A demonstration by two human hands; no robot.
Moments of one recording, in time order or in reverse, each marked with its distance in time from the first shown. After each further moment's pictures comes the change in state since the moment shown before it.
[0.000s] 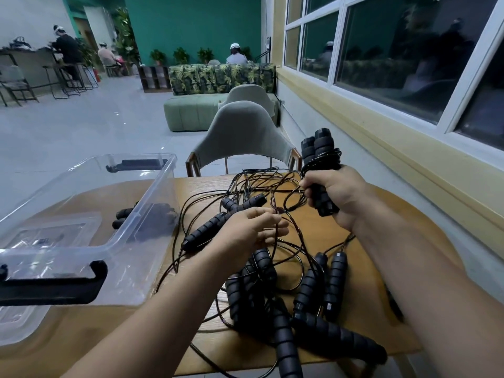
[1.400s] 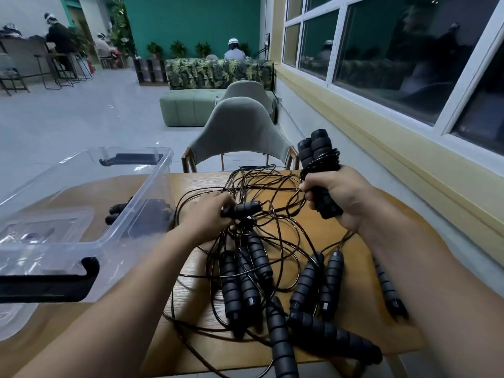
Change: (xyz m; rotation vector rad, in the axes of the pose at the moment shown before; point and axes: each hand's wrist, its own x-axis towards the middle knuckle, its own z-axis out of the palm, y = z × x) left_hand 0.062 0.003 -0.104 1.421 0.253 0.345; right_hand -0.010 -0.006 -0.003 -0.060 -0.071 0.025
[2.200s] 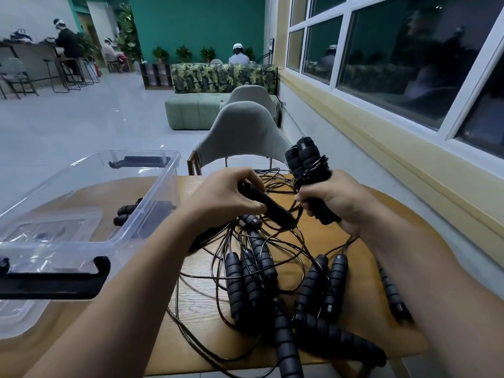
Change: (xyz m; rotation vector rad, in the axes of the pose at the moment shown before) left_hand -0.038 0.084 -0.092 -0.439 0.028 0.141; right_hand -0.001 -0.001 0.007 -0.211 -0.120 -0.085
